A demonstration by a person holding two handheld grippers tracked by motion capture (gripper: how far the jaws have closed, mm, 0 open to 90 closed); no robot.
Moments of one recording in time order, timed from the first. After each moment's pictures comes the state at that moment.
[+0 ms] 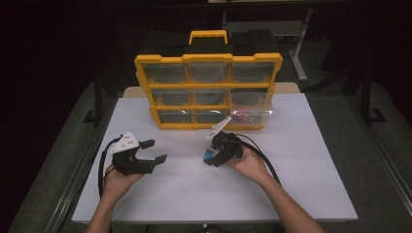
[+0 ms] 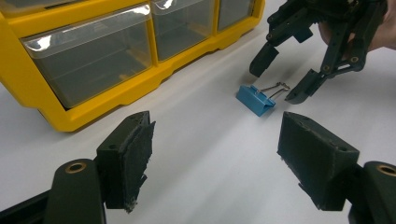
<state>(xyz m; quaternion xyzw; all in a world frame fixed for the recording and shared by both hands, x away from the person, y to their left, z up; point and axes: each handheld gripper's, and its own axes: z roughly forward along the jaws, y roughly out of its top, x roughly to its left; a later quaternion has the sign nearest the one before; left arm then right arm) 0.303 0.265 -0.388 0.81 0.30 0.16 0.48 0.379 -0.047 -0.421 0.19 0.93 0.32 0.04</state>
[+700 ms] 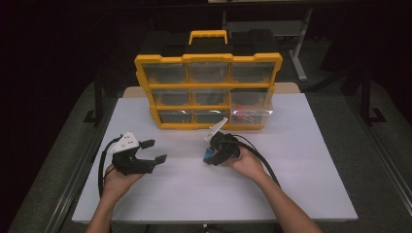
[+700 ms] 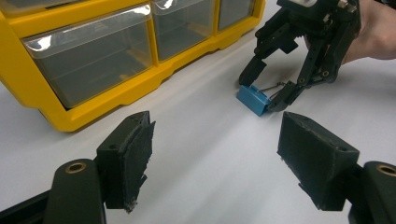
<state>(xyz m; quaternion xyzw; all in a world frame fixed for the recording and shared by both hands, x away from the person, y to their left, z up) 0.303 0.265 -0.388 0.81 0.30 0.16 0.48 0.389 -0.040 -0.438 0.17 0.93 0.31 0.04</state>
